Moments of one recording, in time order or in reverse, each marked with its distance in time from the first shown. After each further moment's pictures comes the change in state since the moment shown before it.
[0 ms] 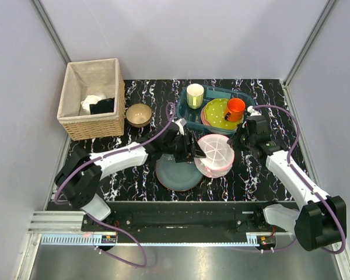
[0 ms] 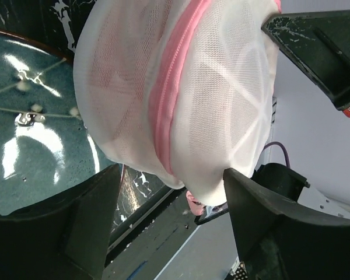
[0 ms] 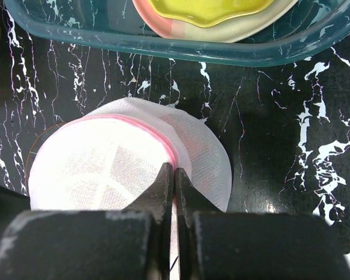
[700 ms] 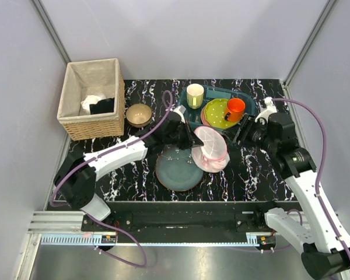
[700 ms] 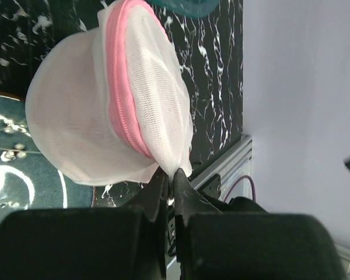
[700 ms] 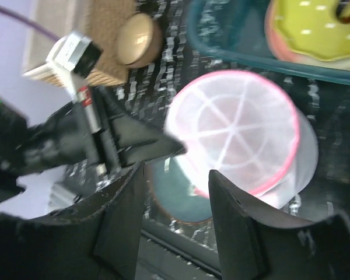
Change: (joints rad) left arm 0.000 0.021 0.143 -0.033 -0.103 -0.053; right arm 0.010 -0.243 0.215 -0.216 -0.175 0.090
